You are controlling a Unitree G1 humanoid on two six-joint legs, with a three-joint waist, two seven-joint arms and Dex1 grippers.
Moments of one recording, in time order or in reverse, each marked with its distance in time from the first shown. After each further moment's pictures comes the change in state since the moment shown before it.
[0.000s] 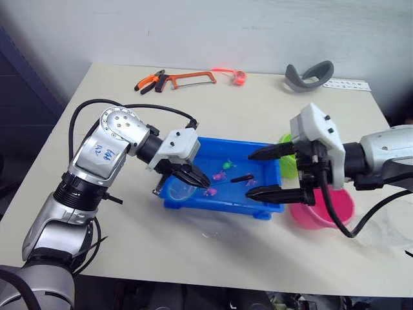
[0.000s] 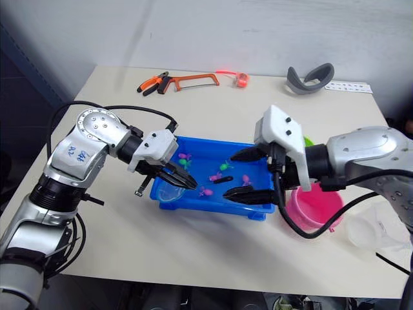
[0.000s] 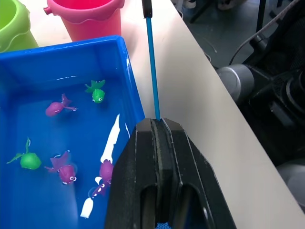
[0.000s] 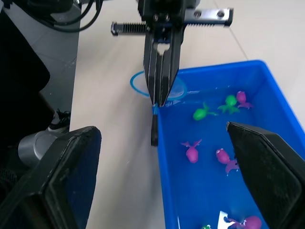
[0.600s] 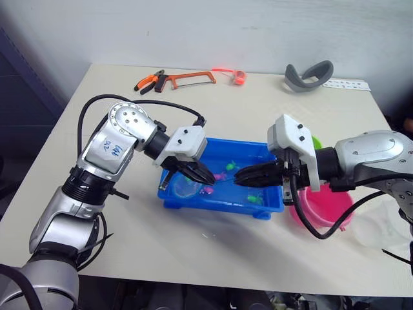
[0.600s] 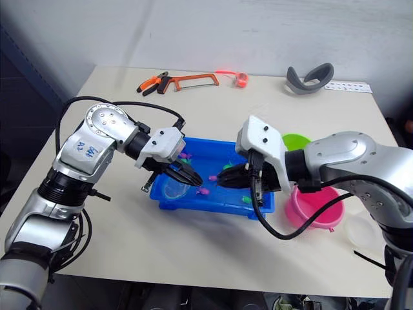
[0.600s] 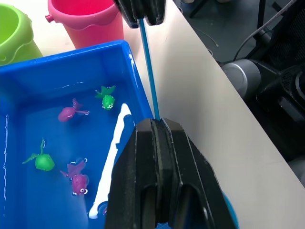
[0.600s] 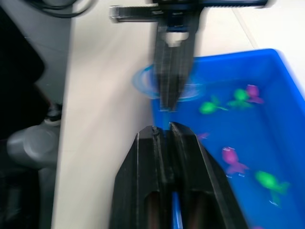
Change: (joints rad) left arm -0.052 -0.039 -0.035 0.065 0.023 -0.033 0.000; right arm -0.031 0.130 0.039 -0.011 -0.095 0.081 -0.018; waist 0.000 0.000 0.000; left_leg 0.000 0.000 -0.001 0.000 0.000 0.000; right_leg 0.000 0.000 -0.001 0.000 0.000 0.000
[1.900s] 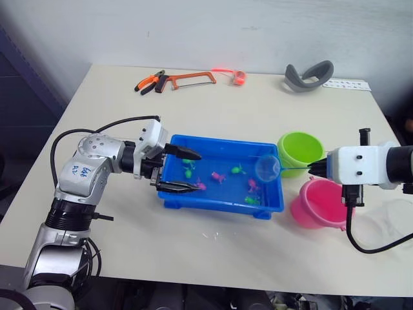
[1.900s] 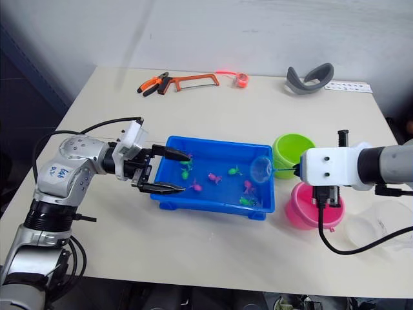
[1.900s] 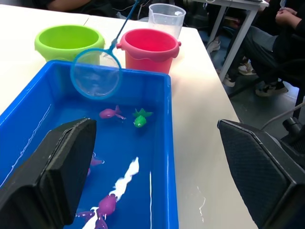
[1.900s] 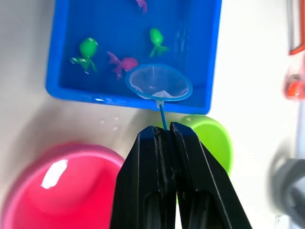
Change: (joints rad) left arm 0.285 0.004 0.277 -0.043 -0.185 0.089 0.180; right arm 0.485 -0.382 -0.226 0.154 -0.784 -0.891 0.304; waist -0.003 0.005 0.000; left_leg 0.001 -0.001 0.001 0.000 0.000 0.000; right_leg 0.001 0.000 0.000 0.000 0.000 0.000
